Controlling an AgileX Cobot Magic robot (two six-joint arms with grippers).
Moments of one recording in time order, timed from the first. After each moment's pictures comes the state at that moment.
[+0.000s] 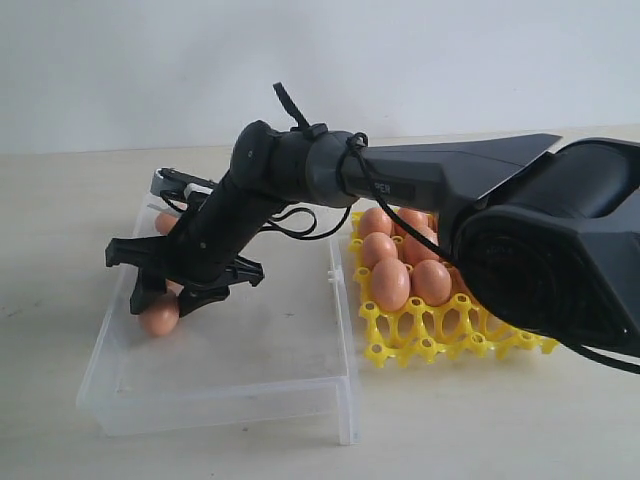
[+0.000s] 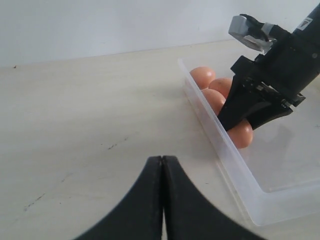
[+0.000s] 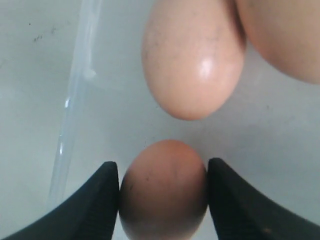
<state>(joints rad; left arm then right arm) -0.06 0.01 0.00 -0.19 0.37 0.21 0.72 2.51 -2.02 0.69 0.85 -0.01</state>
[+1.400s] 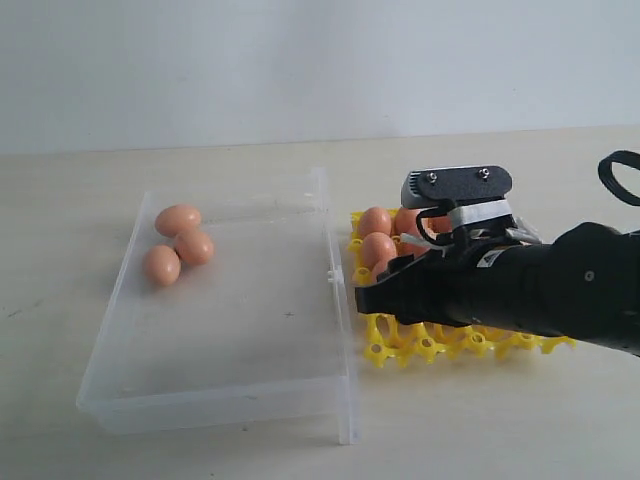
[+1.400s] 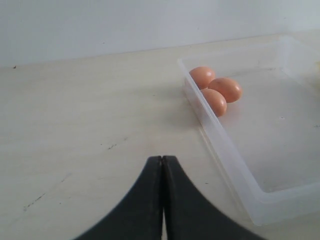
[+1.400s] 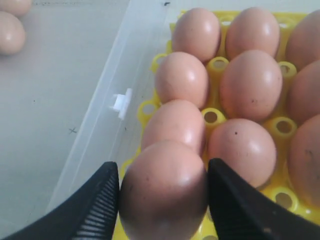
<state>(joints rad) -0.06 0.01 0.00 -0.19 0.37 0.21 0.63 1.62 -0.62 0.70 -0.18 -0.36</state>
